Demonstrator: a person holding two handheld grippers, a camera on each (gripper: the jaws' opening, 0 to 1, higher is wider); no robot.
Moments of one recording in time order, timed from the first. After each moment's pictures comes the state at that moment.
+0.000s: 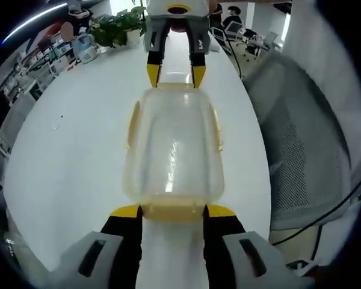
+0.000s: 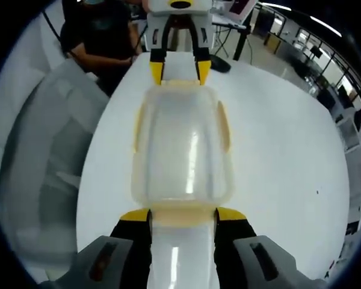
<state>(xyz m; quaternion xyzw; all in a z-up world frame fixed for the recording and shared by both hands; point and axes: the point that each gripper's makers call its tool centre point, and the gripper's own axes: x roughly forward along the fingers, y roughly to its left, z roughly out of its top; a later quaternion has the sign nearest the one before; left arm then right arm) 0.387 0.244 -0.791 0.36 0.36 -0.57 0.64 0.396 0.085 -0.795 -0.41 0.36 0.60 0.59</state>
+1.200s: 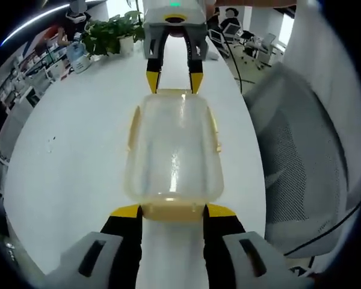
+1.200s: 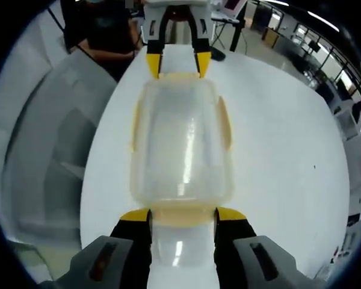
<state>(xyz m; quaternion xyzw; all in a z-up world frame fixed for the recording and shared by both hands) 0.385 0.178 -0.778 0.36 0.36 -0.58 0.64 0.393 0.019 -0.791 -0.41 0.37 0.59 0.58</state>
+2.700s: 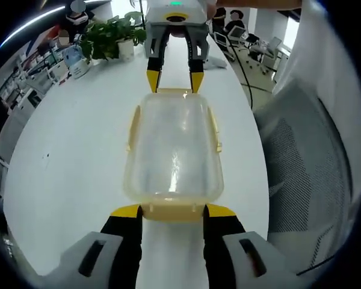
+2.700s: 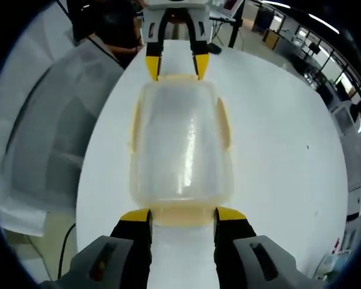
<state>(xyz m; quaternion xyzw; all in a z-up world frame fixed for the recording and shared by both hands) 0.386 0.104 -0.781 0.35 0.36 -0.57 0.65 0.398 -0.054 -0.790 -0.42 0.36 0.59 0.58</state>
